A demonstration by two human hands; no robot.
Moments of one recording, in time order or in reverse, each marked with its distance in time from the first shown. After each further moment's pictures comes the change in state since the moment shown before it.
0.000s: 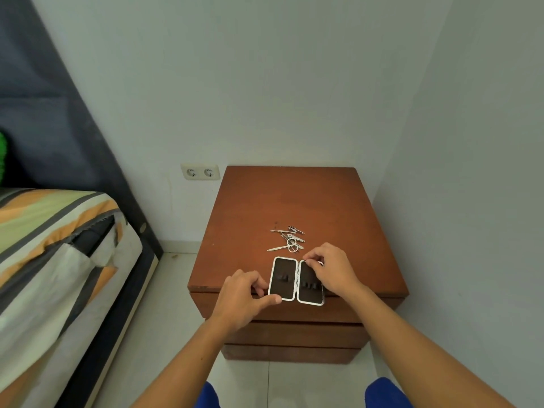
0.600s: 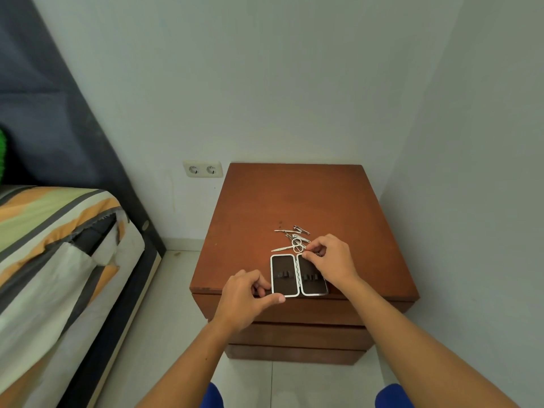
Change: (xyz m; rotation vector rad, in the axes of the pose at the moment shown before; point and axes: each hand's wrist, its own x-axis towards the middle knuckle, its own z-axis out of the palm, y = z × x) left_hand 0.003 -0.004 0.000 -0.086 0.052 0.030; right_hand 0.024 -0.004 0.010 0.133 0.114 0.039
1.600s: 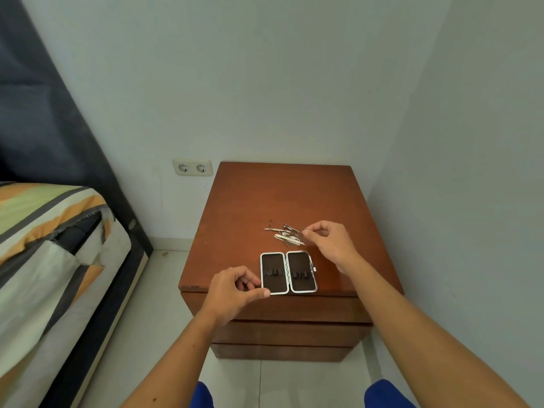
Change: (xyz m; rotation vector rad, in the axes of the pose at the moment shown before) left_hand 0.006 -0.004 -0.005 -0.239 -0.031 -0.084; right_hand 0.017 -0.013 -0.035 0.314 -0.029 0.200
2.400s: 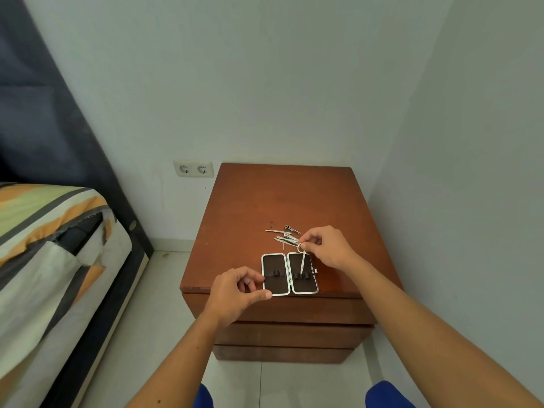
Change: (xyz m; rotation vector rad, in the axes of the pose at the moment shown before) left_hand 0.001 -0.005 0.003 0.019 0.000 -0.005; right_hand 0.006 0.001 -0.001 -0.411 -0.206 -0.182
